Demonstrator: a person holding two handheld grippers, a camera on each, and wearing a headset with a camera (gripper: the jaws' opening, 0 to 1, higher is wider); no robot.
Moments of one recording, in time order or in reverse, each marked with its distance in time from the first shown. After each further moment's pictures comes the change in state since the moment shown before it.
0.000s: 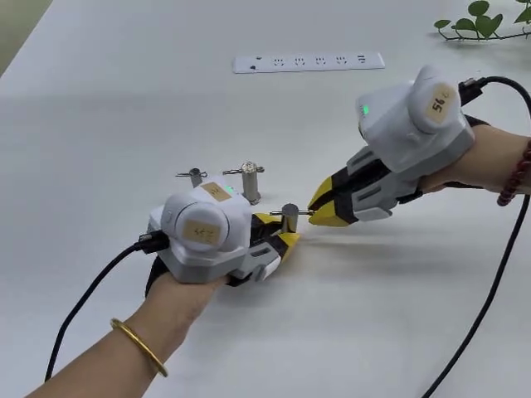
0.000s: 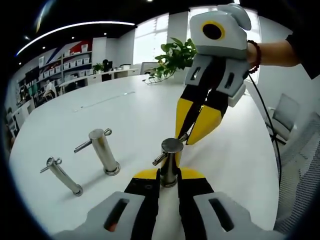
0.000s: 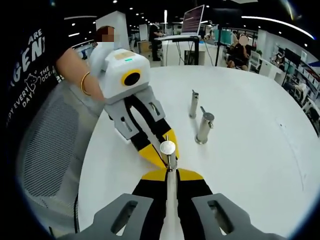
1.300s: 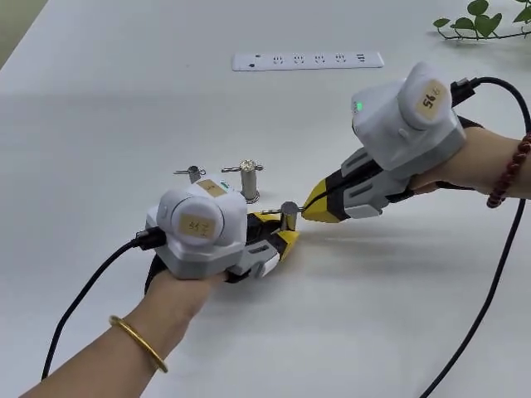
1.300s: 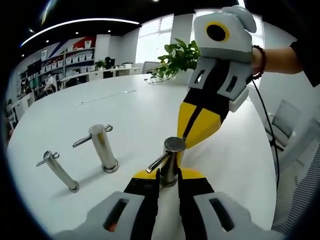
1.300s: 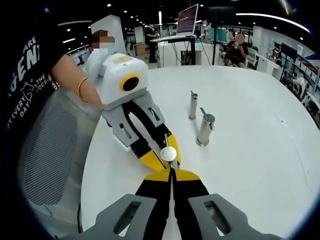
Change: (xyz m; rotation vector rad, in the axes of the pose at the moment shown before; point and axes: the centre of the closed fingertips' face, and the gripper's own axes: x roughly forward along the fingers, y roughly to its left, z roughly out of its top) left arm 0.003 0.000 -0.001 -0.052 -0.007 -0.010; right arm 0.010 0.001 0.004 0.049 -0.007 -0.002
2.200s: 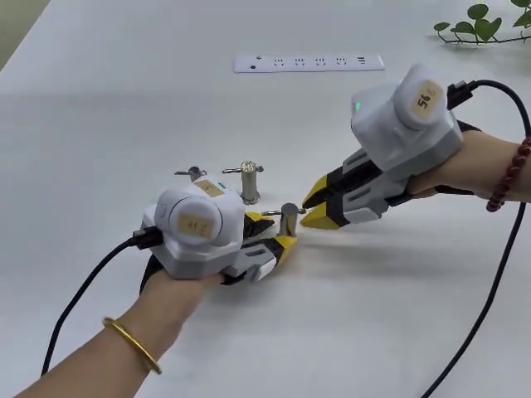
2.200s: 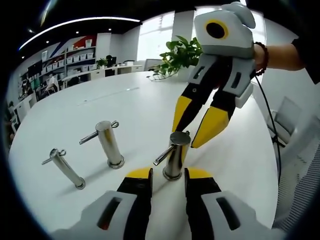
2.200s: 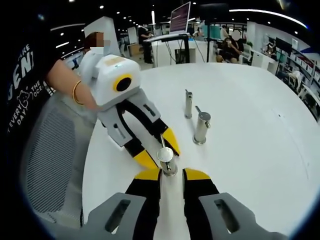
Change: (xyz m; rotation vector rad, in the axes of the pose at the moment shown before) left arm -0.009 0.007 -0.004 0.018 0.030 0.024; right arm -0.002 -0.003 0.003 0.054 0.004 -0.026
